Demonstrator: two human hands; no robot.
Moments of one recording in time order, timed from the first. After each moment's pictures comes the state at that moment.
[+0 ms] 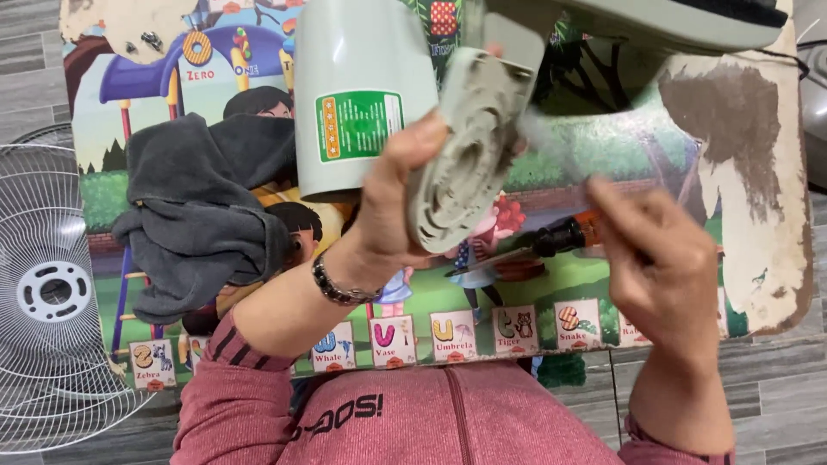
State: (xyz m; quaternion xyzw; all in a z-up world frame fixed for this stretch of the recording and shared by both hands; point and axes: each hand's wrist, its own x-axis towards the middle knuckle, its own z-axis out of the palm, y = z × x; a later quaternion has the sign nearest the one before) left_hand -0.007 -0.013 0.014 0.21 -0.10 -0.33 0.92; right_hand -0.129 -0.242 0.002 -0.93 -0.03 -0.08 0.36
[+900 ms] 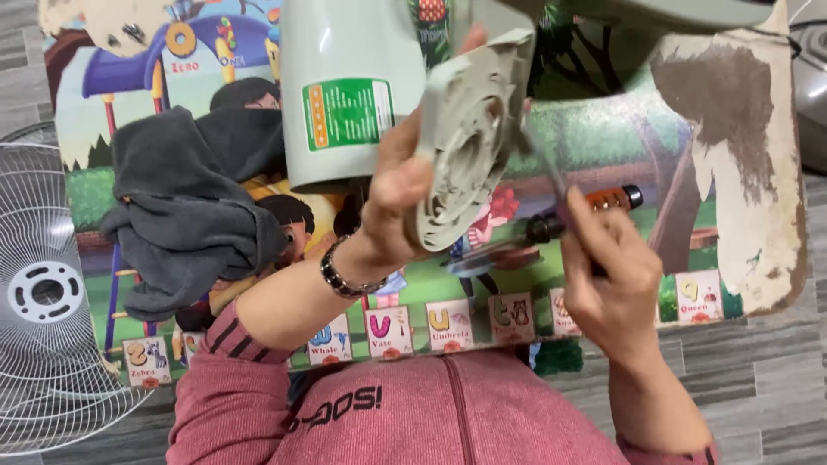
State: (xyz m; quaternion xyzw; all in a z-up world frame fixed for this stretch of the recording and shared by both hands) left_hand -0.014 -0.024 -0.037 0.27 -0.31 -0.16 0.90; right_hand -0.165 -0.220 -0.037 -0.90 -0.03 -0.16 0.40
